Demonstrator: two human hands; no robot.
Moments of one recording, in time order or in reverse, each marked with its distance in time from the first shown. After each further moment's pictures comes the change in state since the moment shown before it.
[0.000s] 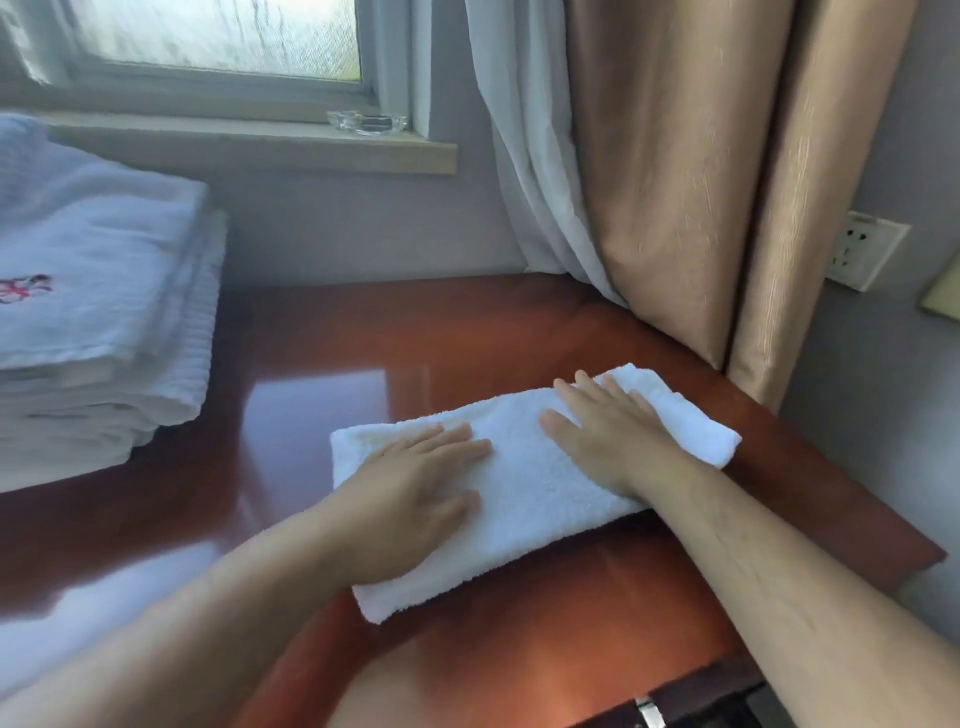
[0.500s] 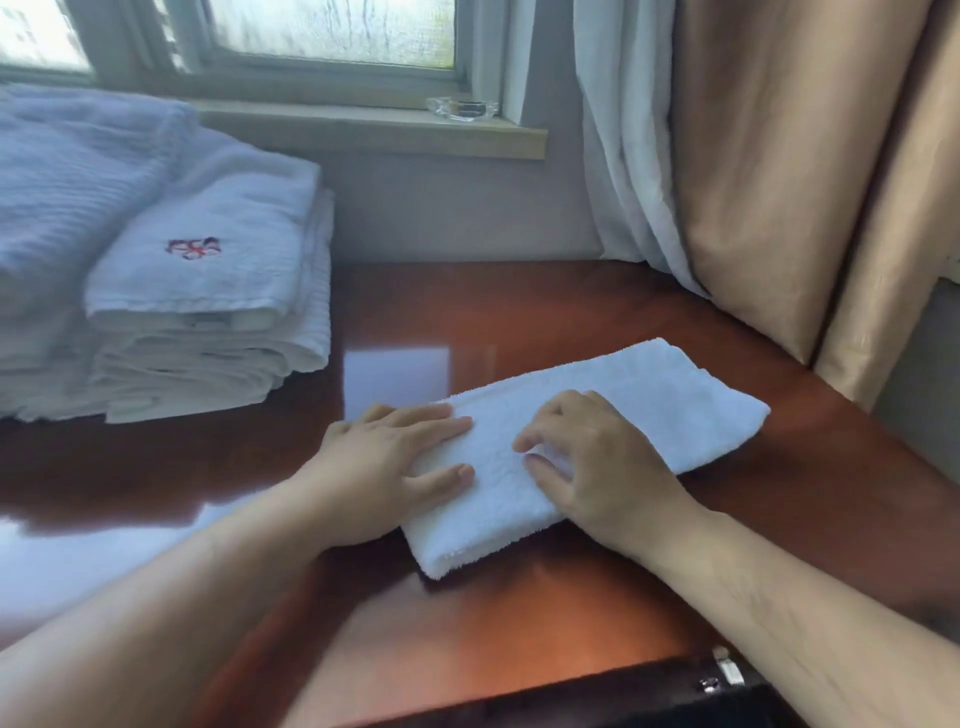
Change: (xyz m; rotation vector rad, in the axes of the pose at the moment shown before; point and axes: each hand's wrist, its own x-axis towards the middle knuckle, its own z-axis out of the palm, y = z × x) left_hand -0.070 -0.049 -0.033 0.192 -0.018 -0.252; right_hand -0.078 -0.102 0.018 0.281 0.470 -0.641
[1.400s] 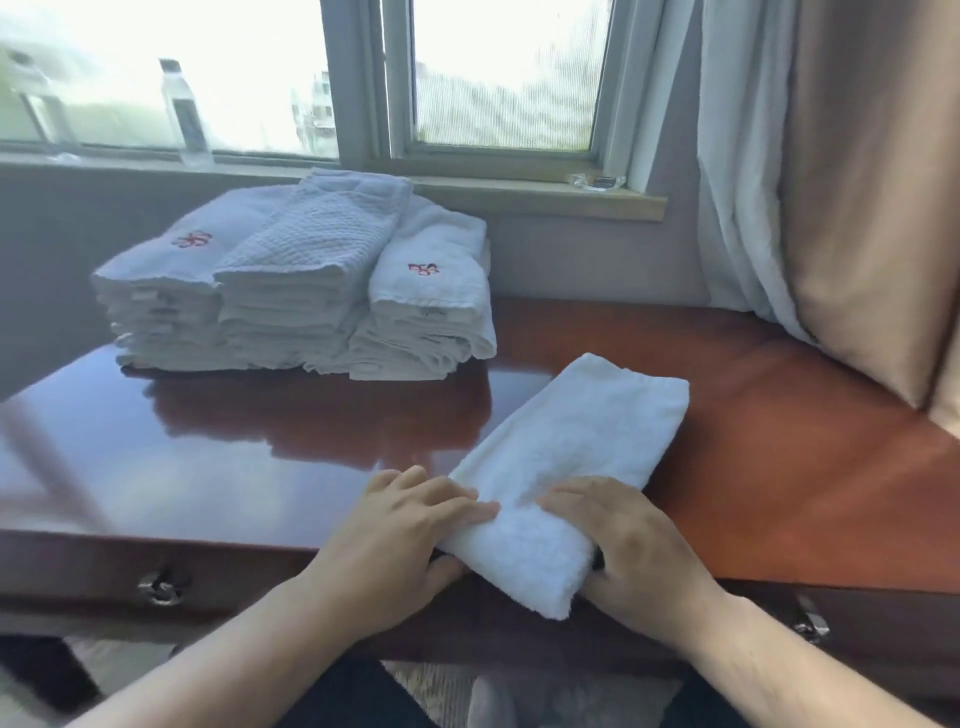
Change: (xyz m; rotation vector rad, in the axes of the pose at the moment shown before) left_hand -0.196 -0.024 0.025 0.191 0.403 0.084; right_hand -0.076 -0.108 0.043 0.057 0.002 -0.299
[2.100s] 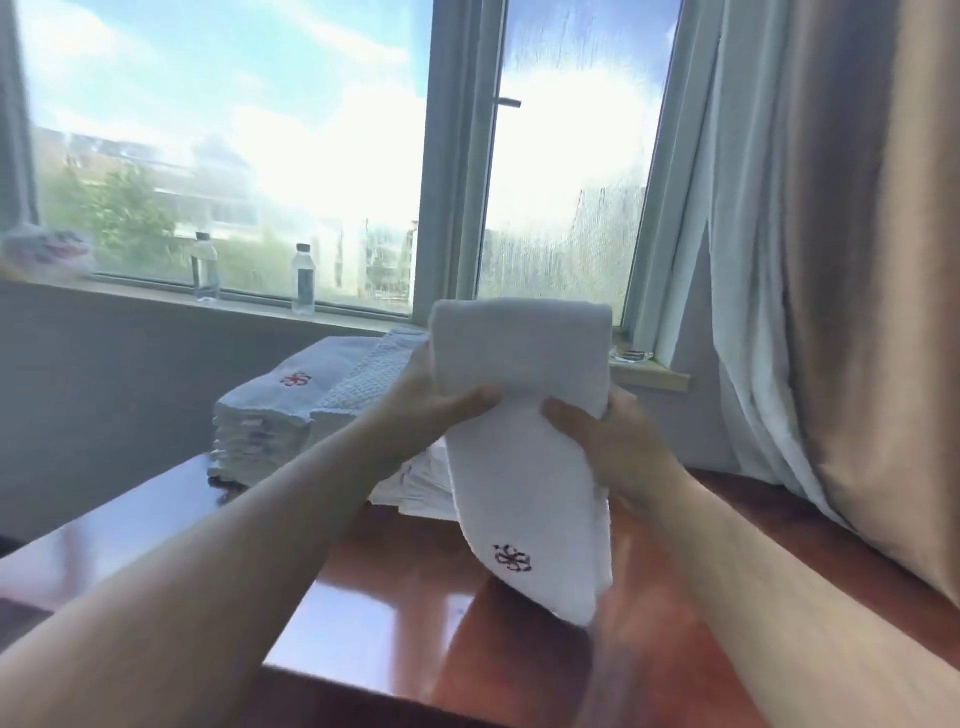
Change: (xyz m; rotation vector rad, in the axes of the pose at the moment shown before) left_hand 0.108 -0.035 -0.184 -1.028 0.427 -0.176; right_hand 0.209 -0.024 -0.103 0.893 0.192 0.353
